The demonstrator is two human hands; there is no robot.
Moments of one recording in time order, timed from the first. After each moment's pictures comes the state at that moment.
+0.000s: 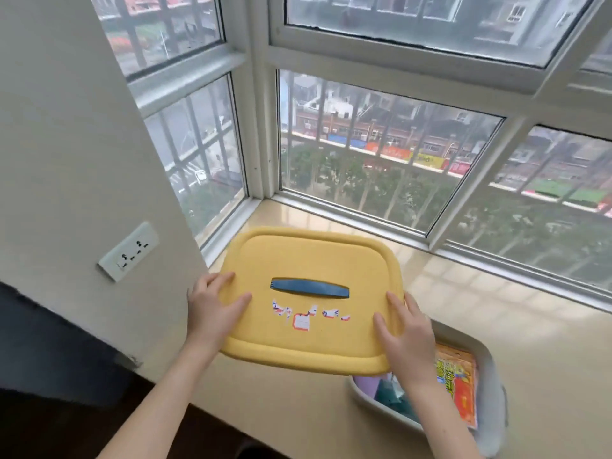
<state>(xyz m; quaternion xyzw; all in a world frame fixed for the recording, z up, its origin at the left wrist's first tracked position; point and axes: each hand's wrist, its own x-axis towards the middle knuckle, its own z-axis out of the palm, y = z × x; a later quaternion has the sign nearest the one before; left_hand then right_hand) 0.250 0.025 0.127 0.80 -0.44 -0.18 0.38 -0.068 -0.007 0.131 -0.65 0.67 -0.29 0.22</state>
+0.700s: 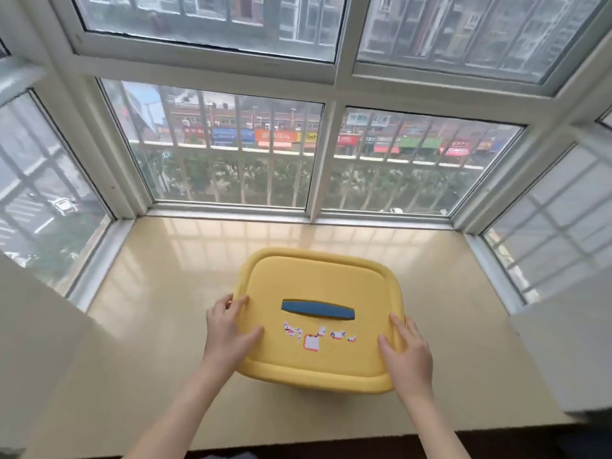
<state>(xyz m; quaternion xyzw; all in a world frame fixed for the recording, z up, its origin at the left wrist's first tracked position) 0.058 0.032 0.138 0.65 -0.61 -0.35 0.29 -0.246 0.124 0.147 -0.42 0.82 -0.33 0.20</state>
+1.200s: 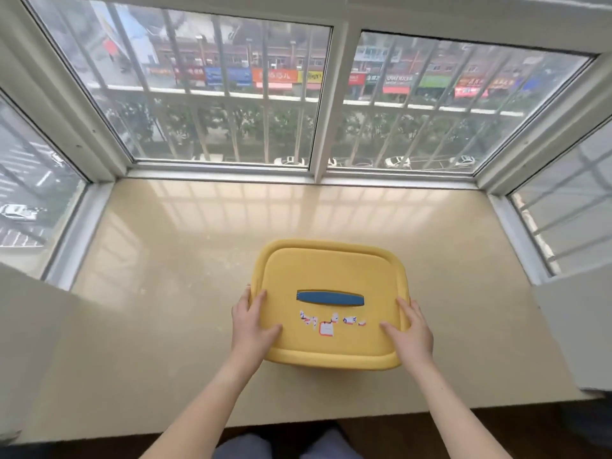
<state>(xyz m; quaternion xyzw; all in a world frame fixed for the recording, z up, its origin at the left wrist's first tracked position) 0.013 0.002 0.044 0.67 -0.59 -0.40 0.20 -0.281 0.069 0.073 -0.35 0.85 -0.26 0.30</state>
